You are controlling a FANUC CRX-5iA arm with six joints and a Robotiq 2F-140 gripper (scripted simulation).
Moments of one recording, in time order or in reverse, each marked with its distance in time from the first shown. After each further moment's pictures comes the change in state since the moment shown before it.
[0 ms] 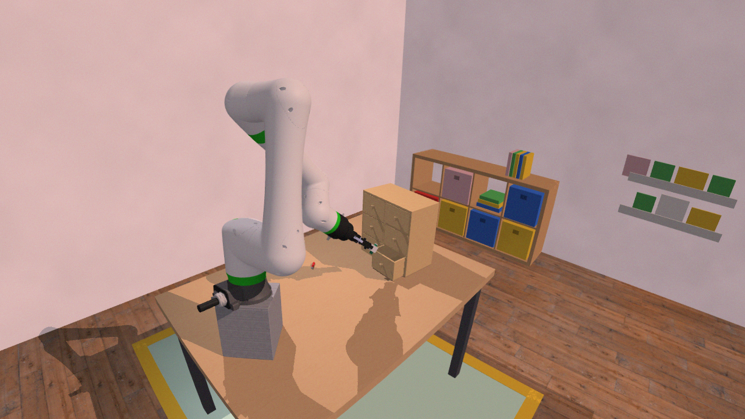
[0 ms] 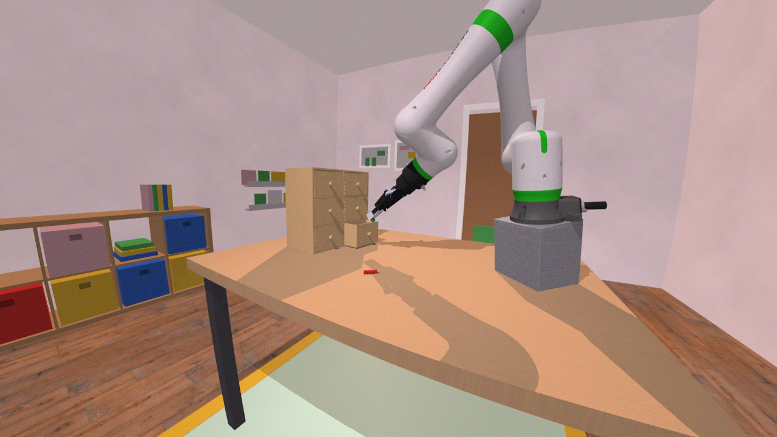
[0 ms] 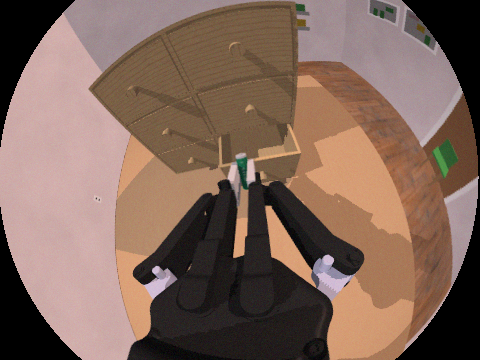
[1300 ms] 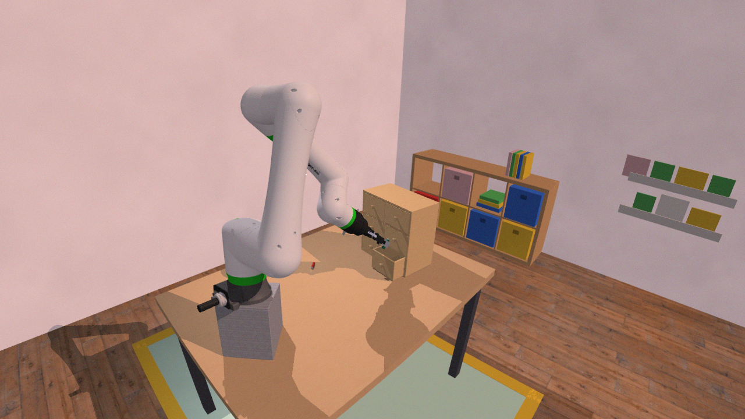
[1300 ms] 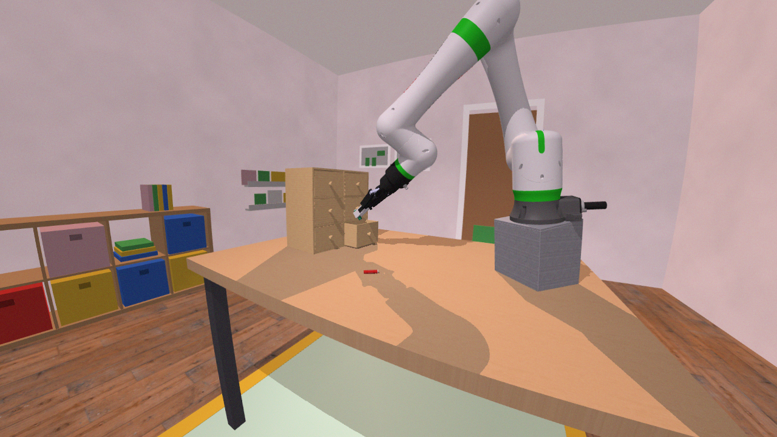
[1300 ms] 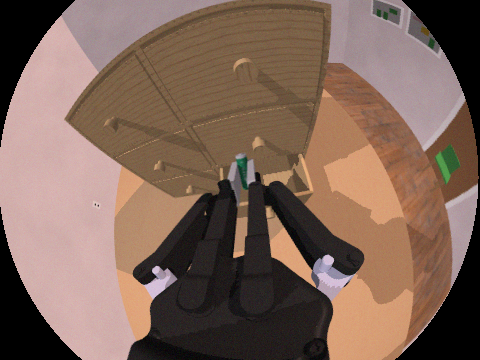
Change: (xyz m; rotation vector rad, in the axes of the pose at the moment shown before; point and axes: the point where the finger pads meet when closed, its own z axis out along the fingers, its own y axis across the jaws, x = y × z) arm 0.046 0.000 0.054 0.000 0.000 0.000
